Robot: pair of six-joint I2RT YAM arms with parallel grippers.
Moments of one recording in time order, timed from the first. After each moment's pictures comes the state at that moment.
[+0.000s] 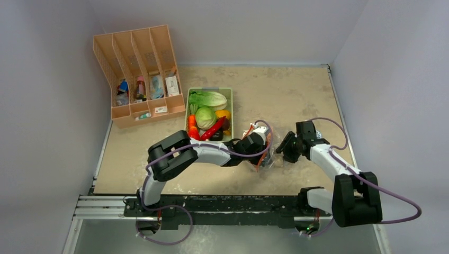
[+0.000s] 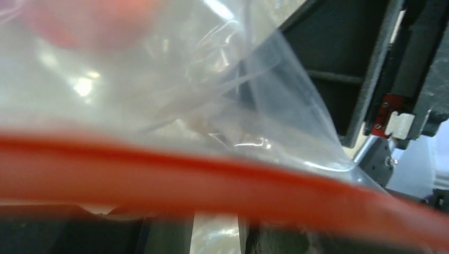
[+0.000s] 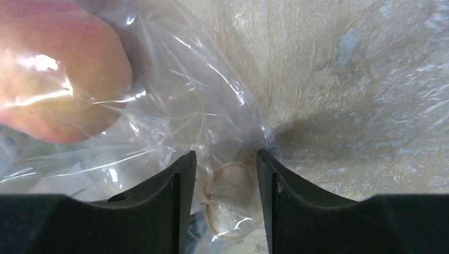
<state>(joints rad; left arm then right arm) -1.12 2.02 1.16 0.21 0.02 -0.78 0.10 1.20 0.53 -0.45 -0.13 0.73</state>
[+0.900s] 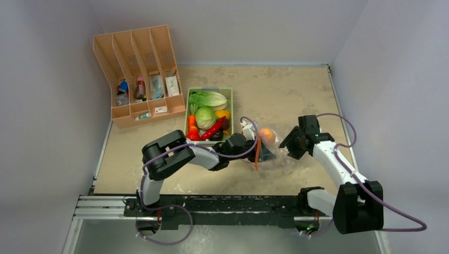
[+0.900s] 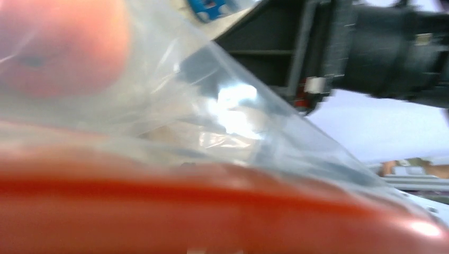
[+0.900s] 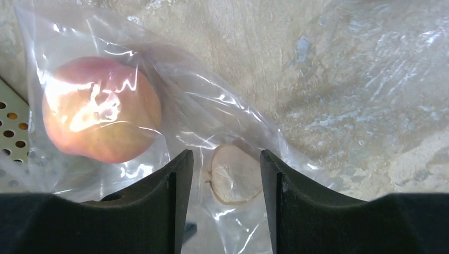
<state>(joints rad) -1.06 1.99 0.91 0.87 0.22 -1.07 0.10 1.15 0.64 -0.60 -0.03 0.81</state>
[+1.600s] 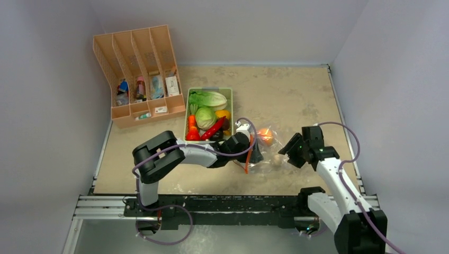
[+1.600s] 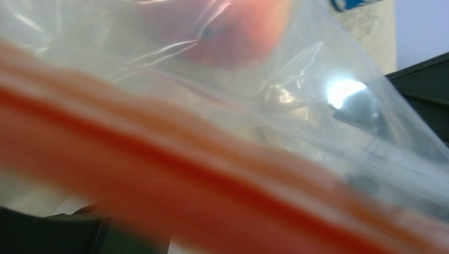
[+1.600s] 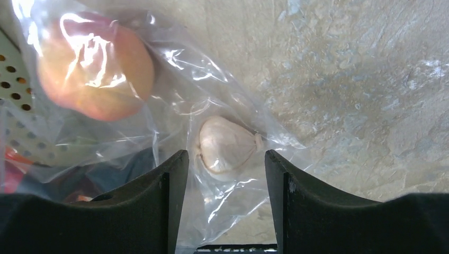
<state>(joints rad) -1.06 1.88 0.94 0.37 -0.01 -0.88 0.10 0.87 0.53 -0.66 -0.06 0.84</state>
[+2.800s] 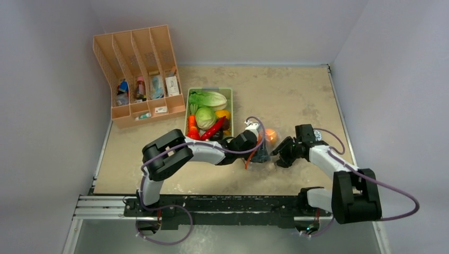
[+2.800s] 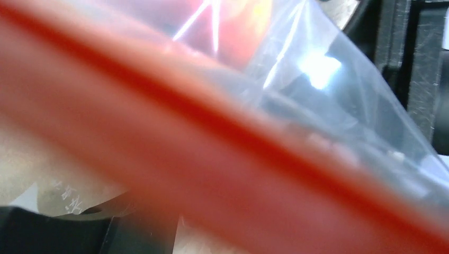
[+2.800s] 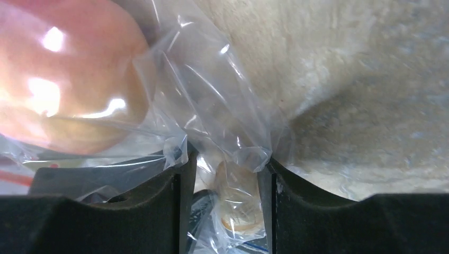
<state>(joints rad) -1.09 1.98 1.10 0.24 0.04 -0.85 0.09 1.21 0.47 -0.44 -0.32 0.97</state>
